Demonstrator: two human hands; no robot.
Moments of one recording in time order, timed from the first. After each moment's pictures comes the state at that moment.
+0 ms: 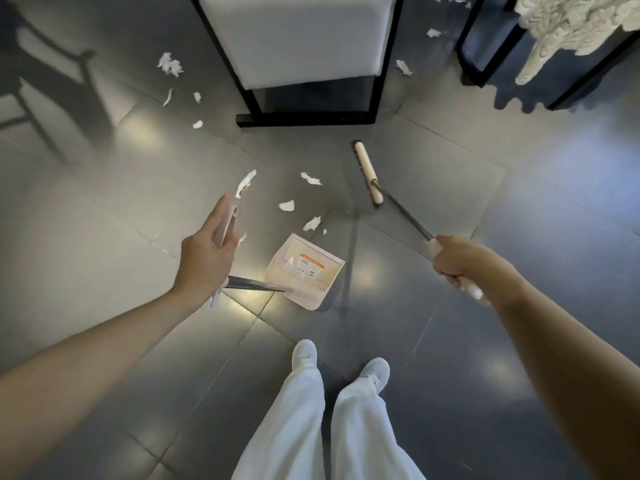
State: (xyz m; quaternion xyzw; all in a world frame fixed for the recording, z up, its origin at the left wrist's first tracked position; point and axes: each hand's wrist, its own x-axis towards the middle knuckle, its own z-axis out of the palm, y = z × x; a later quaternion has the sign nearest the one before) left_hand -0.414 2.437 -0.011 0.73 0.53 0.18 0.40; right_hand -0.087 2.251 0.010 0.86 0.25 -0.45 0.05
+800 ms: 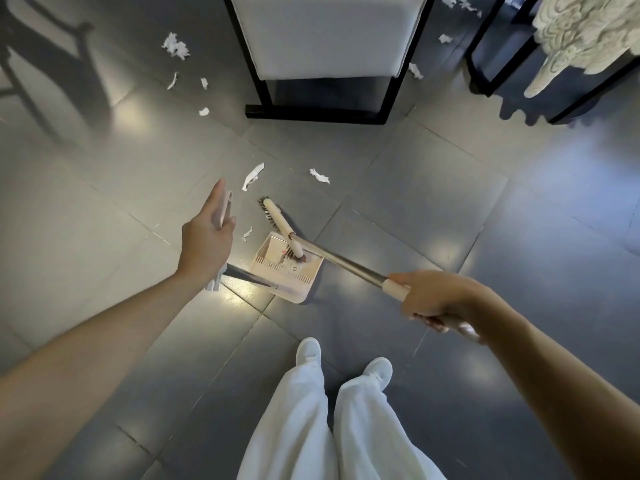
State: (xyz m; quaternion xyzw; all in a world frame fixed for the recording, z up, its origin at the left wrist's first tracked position) left_hand -0.465 2.501 -0.029 0.70 0.54 0.21 0.41; right_hand -0.213 2.296 0.051 0.75 0.34 -0.56 0.10
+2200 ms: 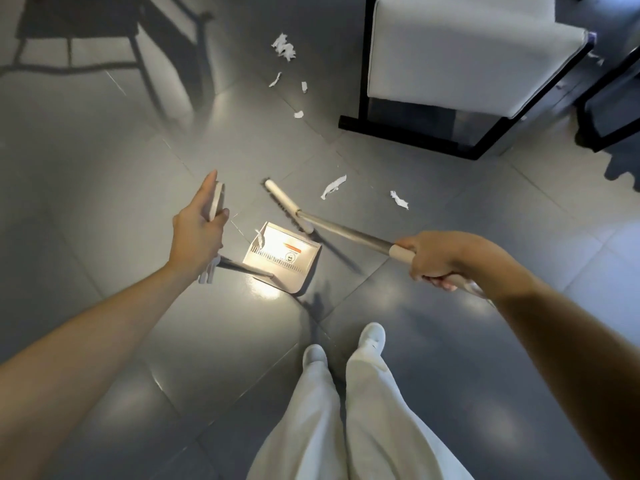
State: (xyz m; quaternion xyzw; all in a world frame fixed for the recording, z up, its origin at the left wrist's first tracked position) left_hand -0.662 2.635 -0.023 0.59 0.62 0.30 0.41; right_hand -0.339 2.525 0.057 0.70 0.48 -0.50 0.19
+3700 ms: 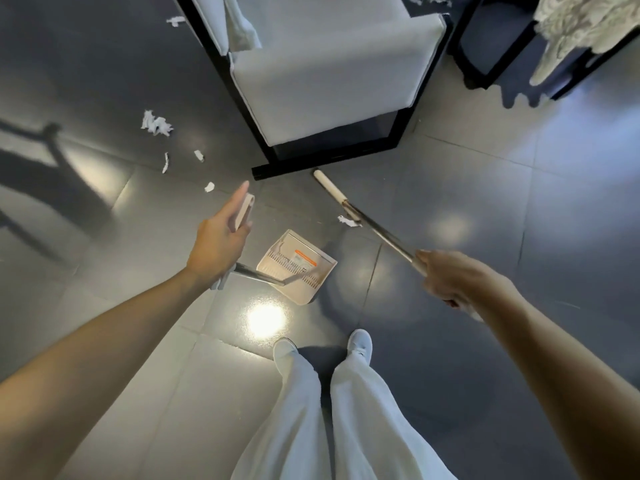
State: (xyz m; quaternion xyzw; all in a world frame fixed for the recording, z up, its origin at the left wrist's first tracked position) left_hand -0.431 2.881 -0.025 0.79 0.39 0.09 0.46; right_hand -0.224 2.611 0.028 0.87 0.25 -0.42 0.09
